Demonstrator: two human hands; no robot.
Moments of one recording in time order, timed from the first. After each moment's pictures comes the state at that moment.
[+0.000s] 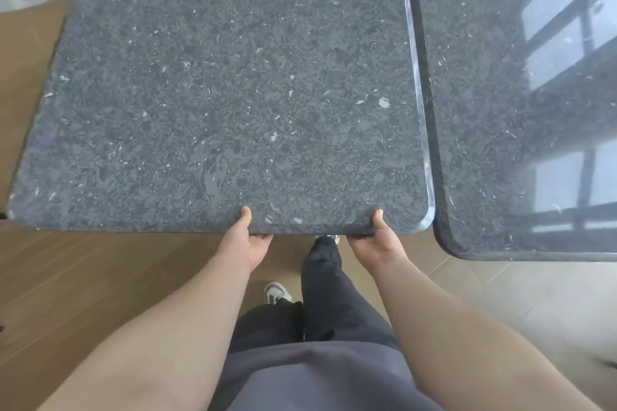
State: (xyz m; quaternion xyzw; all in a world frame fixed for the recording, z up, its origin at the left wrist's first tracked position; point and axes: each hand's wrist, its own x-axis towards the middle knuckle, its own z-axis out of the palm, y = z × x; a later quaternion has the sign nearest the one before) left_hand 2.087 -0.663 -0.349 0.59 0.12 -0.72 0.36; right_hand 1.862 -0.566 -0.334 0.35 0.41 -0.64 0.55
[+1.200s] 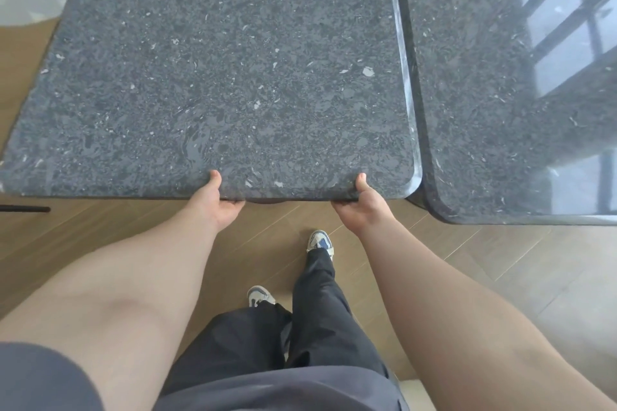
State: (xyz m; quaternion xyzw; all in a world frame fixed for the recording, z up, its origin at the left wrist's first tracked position) left_hand 2.100 -0.663 -0.349 0.60 0.04 -0.70 0.37; right_hand 1.856 -0.551 -0.335 0.30 0.41 -0.63 0.59
